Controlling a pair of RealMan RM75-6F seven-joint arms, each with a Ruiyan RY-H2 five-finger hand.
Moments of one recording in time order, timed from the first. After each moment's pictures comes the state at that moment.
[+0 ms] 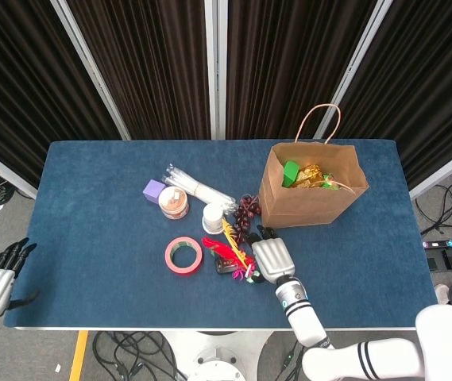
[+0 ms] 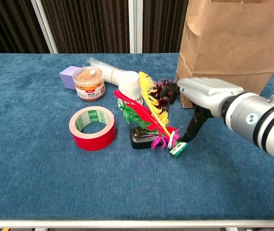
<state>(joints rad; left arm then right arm) -0.09 -1.35 0.05 -1.05 1.57 1.43 -0.36 0.79 -1.71 0.11 -1.79 -0.70 1.25 -0.76</state>
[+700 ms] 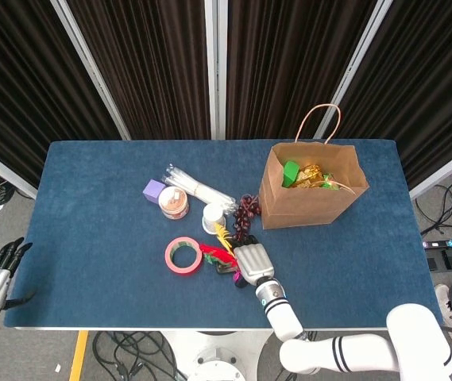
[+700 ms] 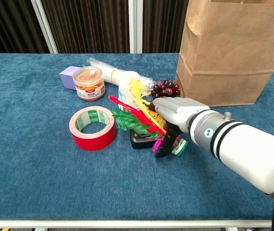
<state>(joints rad) -0.09 -1.35 0.05 -1.02 1.56 1.43 -0.40 0.84 -1.86 0.17 -1.62 -0.60 1.14 -0.79</state>
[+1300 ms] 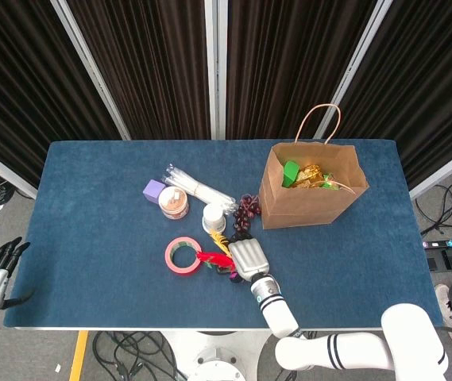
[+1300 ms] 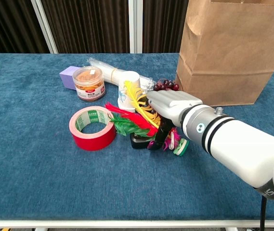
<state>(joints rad) -0.09 -1.35 0.05 -1.01 1.56 1.43 -0.41 0.85 -1.88 0.19 -1.58 -0.66 1.13 -0.77</state>
